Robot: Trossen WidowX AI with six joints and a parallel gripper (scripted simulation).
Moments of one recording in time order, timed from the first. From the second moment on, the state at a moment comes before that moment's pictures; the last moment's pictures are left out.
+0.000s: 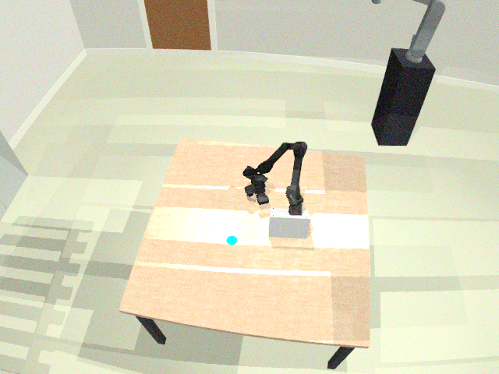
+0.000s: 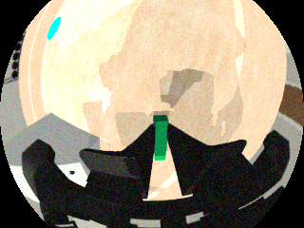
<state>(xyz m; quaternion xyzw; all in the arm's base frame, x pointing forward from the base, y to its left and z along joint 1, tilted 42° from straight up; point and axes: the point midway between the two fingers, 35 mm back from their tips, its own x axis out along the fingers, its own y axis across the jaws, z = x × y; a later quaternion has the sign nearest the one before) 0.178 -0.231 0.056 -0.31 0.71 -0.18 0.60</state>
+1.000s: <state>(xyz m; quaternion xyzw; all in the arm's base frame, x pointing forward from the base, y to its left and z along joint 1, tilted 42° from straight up) 0.187 -0.169 0.126 -0.31 0.71 -0.18 0.60</state>
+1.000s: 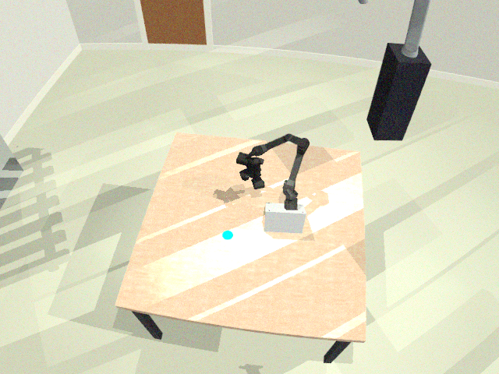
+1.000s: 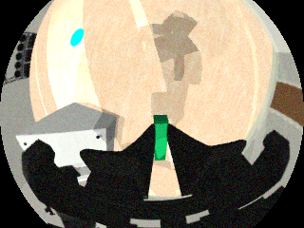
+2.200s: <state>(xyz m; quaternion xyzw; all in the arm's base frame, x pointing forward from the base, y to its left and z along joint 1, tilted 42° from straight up) 0.251 -0.123 0.116 -0.37 0.72 -0.08 0.58</state>
